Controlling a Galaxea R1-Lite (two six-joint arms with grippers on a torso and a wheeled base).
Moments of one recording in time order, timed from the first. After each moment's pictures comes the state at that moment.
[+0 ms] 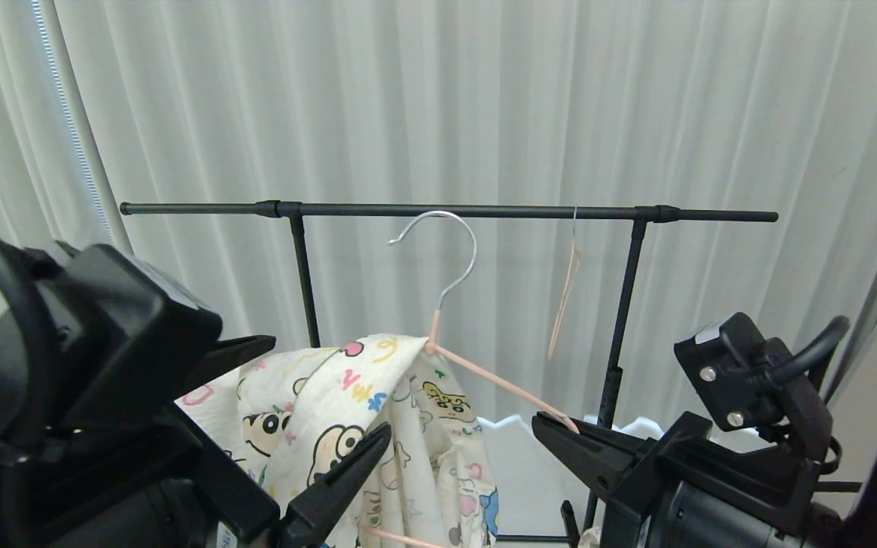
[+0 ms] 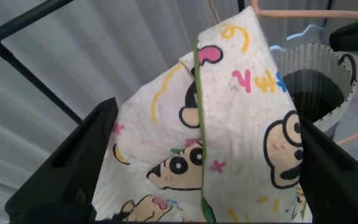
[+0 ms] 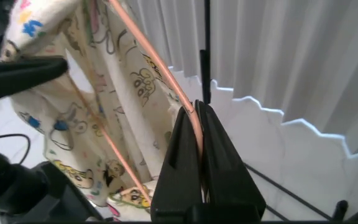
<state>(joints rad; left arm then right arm) -1.09 1.17 -0.73 -0.11 0.56 0.11 1.22 1.48 -0.57 -0.75 -0.37 0.33</state>
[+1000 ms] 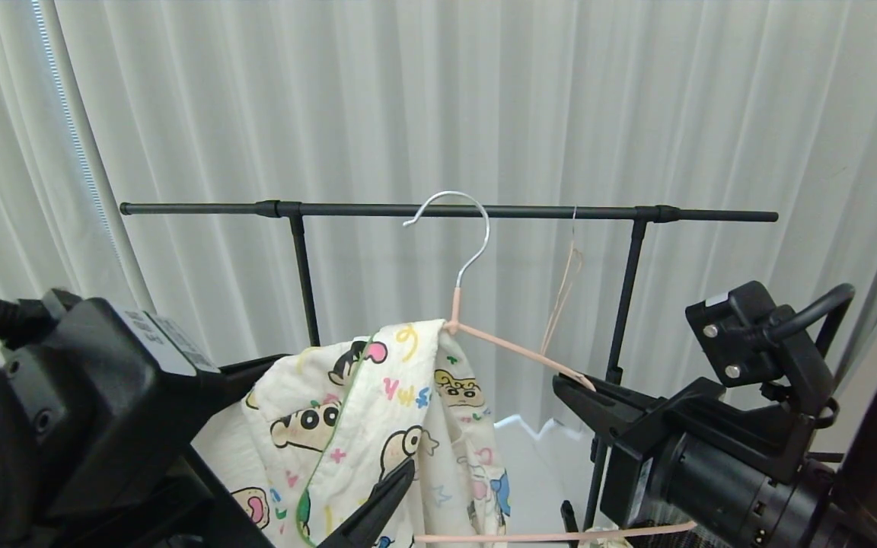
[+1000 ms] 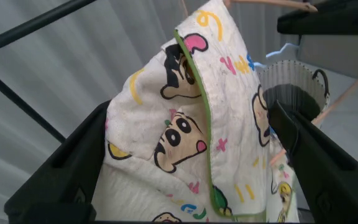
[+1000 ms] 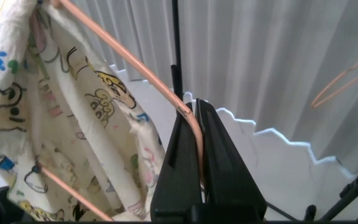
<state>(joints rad) -1.17 1.17 -0.65 -0.21 0.55 0.13 1.14 1.49 -0.58 -0.81 -0.39 0.27</state>
